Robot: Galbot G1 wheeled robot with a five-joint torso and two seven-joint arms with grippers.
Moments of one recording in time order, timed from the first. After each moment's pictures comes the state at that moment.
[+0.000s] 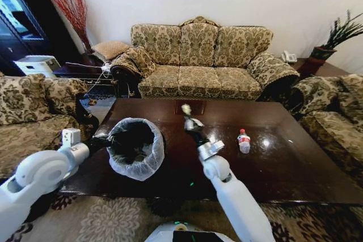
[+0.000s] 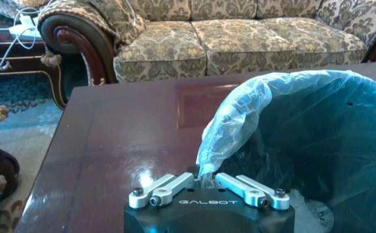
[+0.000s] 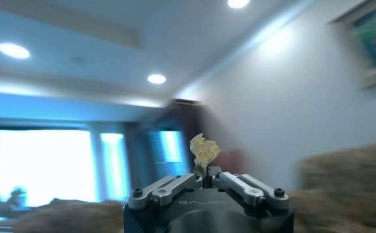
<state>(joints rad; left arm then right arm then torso) 1.72 -0.50 -1.06 -2.24 -1.24 0.62 -0.20 -0.99 1.33 -0.10 2.02 0.47 0.09 -0.14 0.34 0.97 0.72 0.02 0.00</state>
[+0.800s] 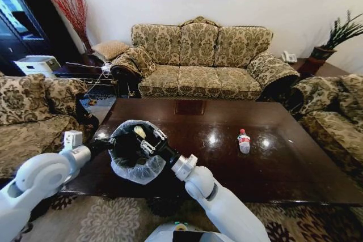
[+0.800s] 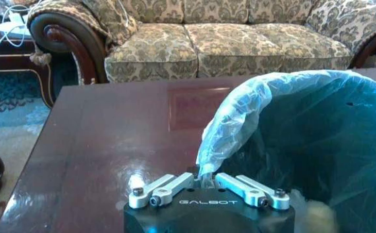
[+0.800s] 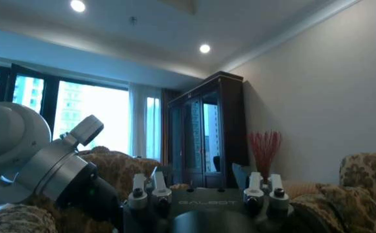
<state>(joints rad) 1.73 -0.55 -1.06 -2.29 -1.24 0.62 -0.20 -0.97 1.30 -0.25 2.01 0.27 0.07 -0.15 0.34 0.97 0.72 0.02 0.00</state>
